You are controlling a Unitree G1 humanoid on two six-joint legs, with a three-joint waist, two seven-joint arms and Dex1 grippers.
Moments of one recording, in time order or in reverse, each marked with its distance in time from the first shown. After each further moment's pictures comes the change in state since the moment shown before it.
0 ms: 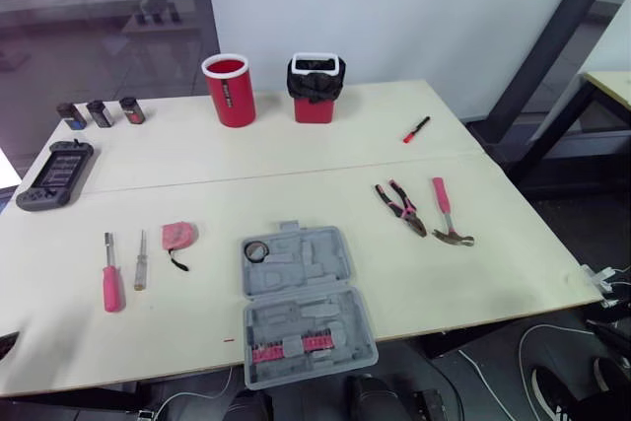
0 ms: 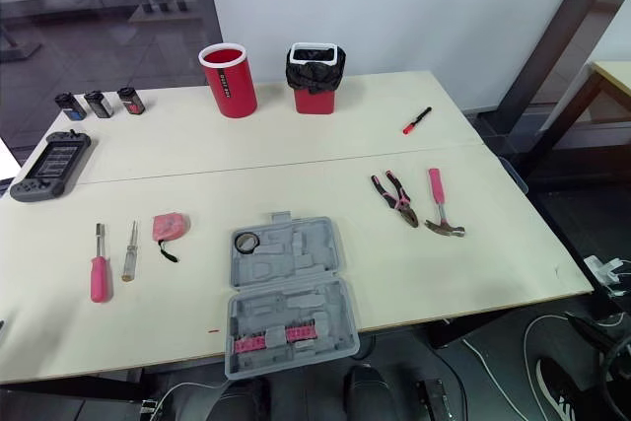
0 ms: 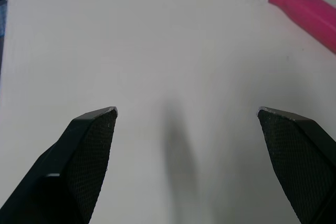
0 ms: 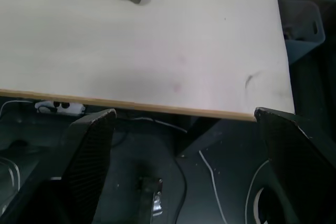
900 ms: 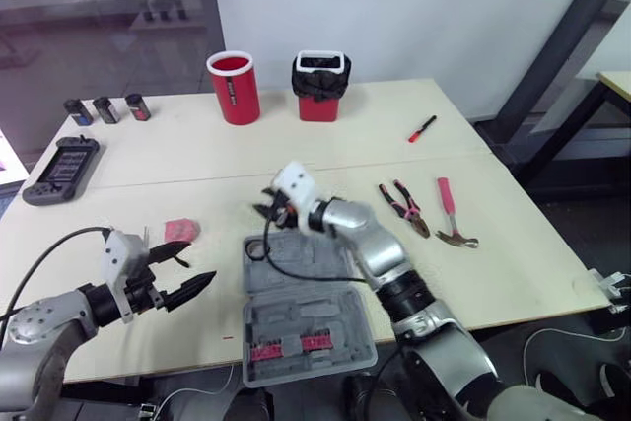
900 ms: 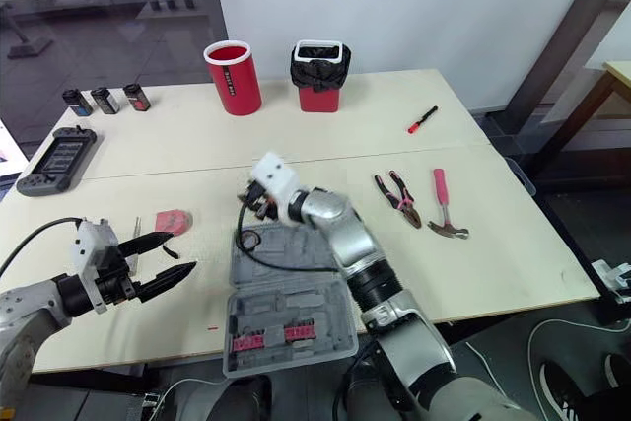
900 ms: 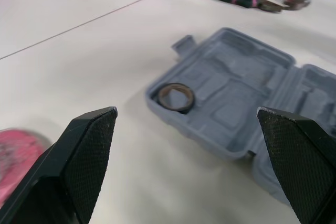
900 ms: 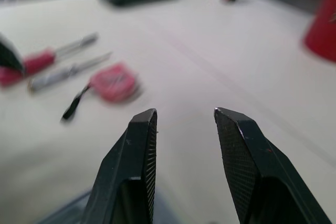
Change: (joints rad) left arm -0.013 -0.337 -0.281 -1.216 -0.197 0.555 0.161; right arm -1.181 0.747 1.067 0.166 -0.331 0.045 -0.418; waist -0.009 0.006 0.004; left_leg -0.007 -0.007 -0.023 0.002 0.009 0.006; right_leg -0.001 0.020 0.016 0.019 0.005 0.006
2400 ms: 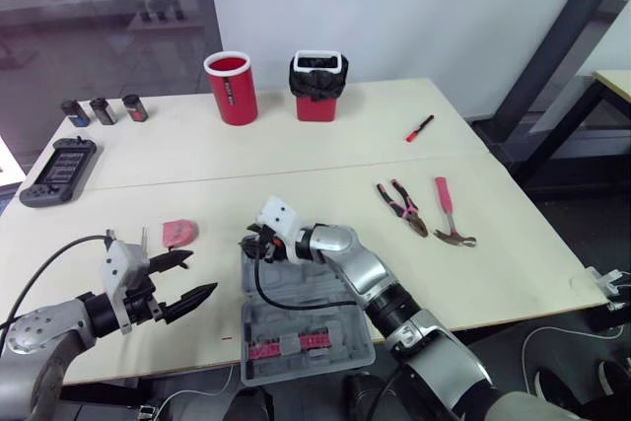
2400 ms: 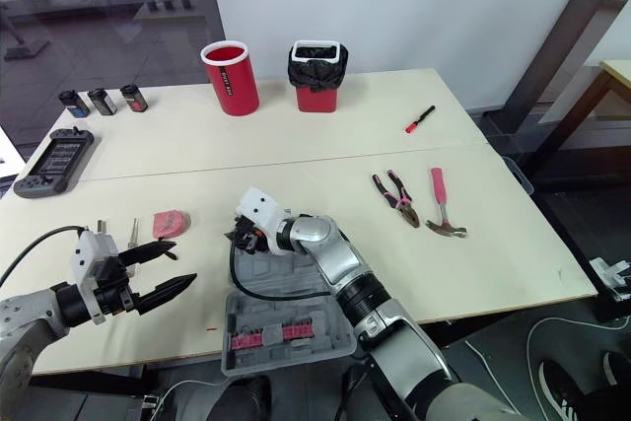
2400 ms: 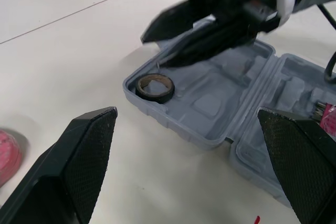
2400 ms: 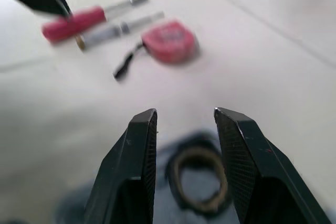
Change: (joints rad) left arm 0.061 -0.001 -0.027 -0.050 0.008 -0.032 -0.046; right arm 0.020 0.093 0.185 0.282 -0.066 -0.172 0.056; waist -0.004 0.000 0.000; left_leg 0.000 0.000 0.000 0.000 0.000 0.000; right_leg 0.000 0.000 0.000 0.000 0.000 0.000
